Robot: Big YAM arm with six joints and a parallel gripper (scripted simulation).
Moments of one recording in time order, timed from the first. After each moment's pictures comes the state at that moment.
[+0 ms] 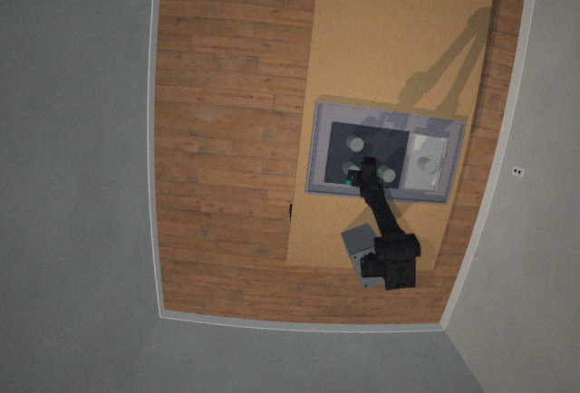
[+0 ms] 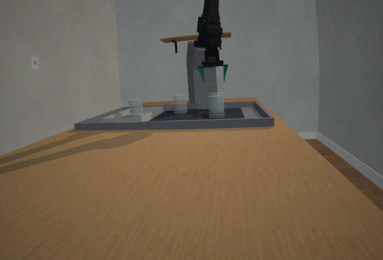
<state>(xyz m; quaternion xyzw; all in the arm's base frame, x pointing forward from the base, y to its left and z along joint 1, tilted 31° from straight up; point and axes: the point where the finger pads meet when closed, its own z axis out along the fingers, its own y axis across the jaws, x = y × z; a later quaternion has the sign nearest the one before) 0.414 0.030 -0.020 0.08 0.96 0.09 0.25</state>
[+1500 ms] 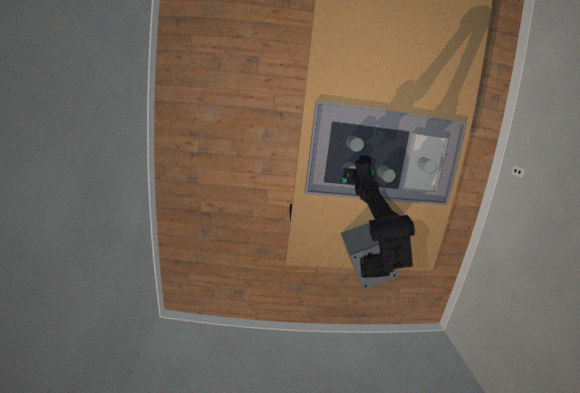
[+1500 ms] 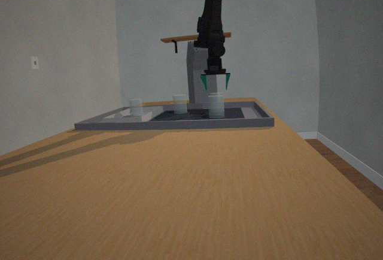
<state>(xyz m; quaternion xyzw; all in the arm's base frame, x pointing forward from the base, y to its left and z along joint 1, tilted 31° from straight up) 0.431 0.046 -0.053 0.09 0.96 0.10 0.25</state>
